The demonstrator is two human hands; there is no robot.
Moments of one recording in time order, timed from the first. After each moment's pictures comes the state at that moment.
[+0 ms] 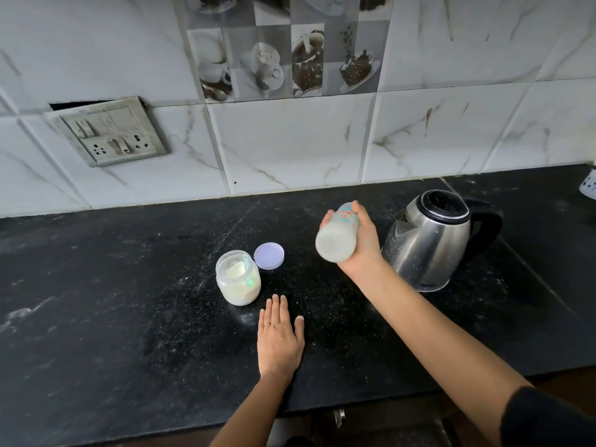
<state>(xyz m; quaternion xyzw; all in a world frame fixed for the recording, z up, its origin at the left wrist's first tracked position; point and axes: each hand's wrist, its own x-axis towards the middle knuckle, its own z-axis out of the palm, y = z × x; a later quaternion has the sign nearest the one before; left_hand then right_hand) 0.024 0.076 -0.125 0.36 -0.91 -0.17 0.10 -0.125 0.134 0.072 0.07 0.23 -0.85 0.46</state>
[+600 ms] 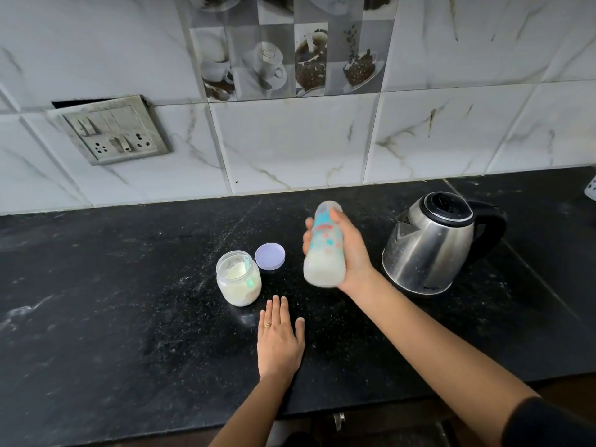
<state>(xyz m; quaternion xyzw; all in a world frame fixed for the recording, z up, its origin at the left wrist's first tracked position) 0.023 0.076 -0.125 0.36 -0.91 -0.17 0.11 -0.107 0.124 0.062 -0.03 0.30 -0.81 0.50</state>
